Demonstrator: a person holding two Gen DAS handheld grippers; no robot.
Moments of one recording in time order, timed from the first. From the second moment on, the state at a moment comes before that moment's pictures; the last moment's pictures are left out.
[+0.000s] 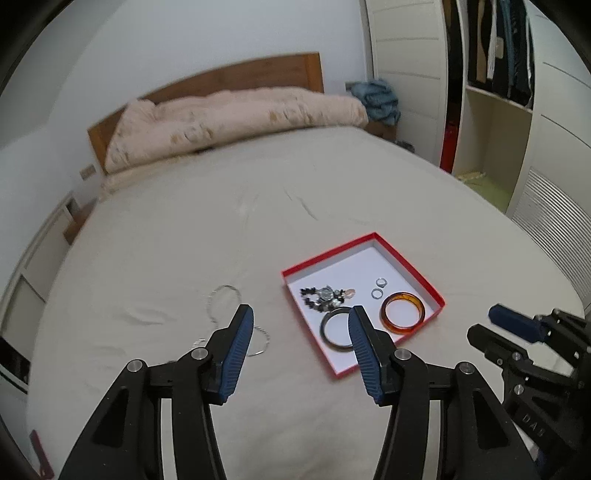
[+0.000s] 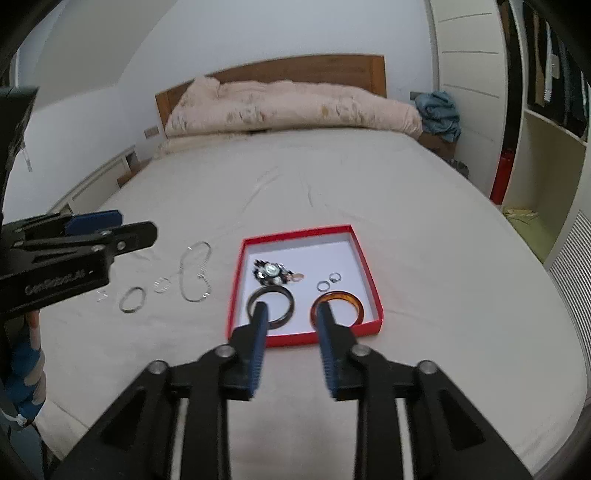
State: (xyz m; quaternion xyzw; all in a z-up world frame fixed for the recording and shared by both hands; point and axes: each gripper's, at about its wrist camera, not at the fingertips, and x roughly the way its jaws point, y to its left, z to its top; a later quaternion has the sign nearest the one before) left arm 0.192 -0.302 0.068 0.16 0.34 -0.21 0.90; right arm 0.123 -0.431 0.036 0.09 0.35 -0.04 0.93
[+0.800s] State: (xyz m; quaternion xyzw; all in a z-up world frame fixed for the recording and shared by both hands) left arm 0.032 -0.166 0.142 0.11 0.24 -0.15 0.95; right arm -0.016 -0.326 0.127 0.03 0.27 0.00 0.96
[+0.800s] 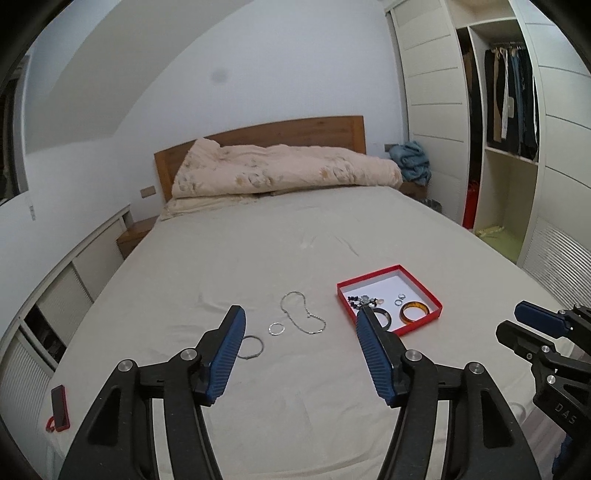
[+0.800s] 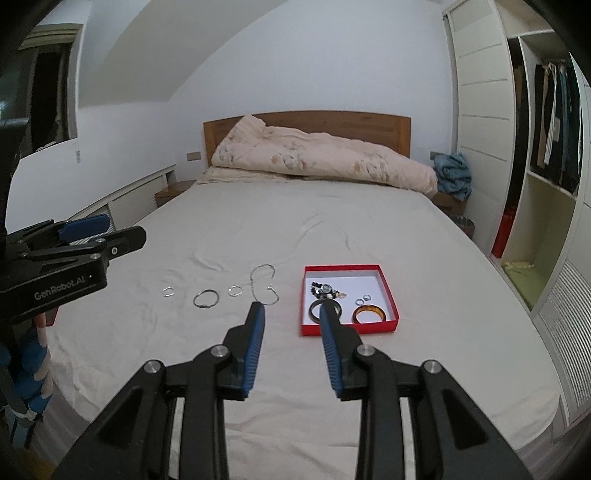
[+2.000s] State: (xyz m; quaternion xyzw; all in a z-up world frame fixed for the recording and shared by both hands) left arm 0.060 -0.081 0.081 0.05 0.29 -0.07 0.95; right arm 0.007 -0.280 0.099 0.00 0.31 0.04 0.95
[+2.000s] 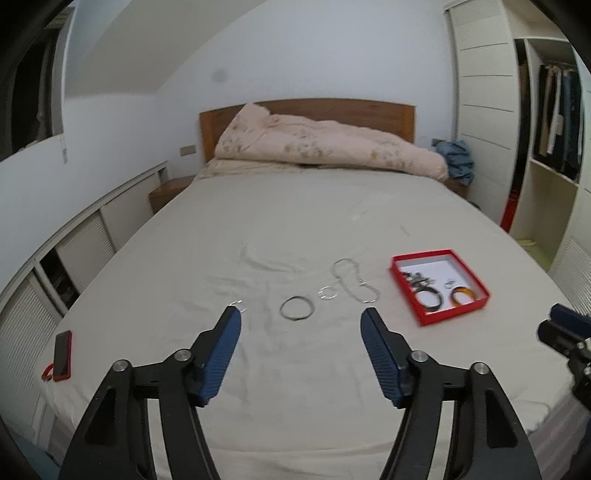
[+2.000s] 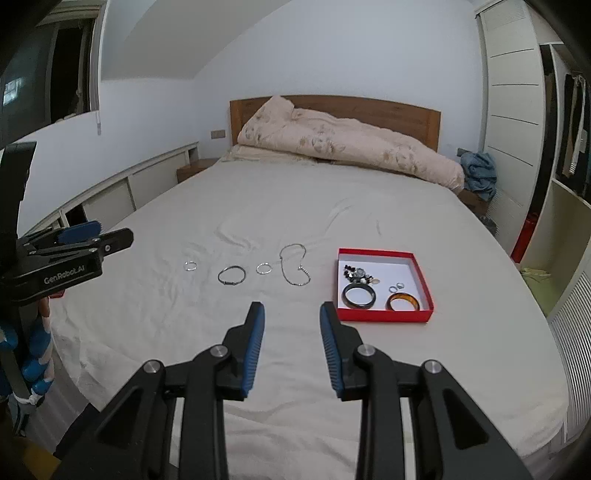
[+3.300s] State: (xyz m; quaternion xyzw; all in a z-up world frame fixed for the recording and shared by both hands) left arm 0.336 -0.050 -0.130 0.02 0.50 -0.11 0.86; right arm 0.280 -0.215 -0.110 0.04 0.47 0.15 0.87
